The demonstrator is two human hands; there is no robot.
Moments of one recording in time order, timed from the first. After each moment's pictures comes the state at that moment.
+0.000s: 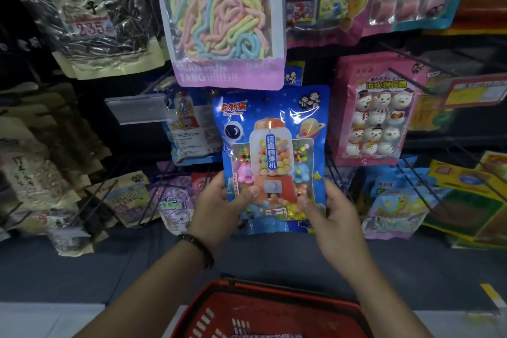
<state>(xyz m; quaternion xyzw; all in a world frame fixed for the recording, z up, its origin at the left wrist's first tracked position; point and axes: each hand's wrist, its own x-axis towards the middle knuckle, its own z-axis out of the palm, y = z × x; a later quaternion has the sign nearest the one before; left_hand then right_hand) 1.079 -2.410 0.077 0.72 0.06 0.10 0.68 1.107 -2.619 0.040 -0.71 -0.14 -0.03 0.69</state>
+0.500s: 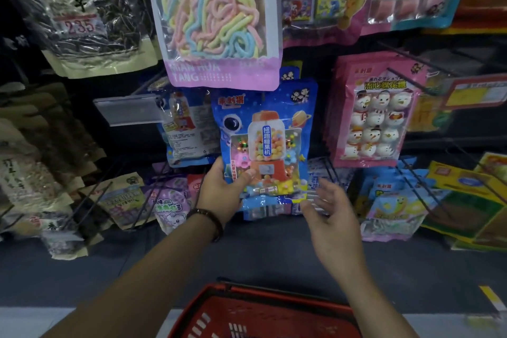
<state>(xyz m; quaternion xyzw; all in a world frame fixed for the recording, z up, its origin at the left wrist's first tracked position) 1.129 -2.408 0.070 0.76 0.11 0.13 0.63 1.117 -2.618 0.023 -0.76 -0.01 -0.06 0.65</state>
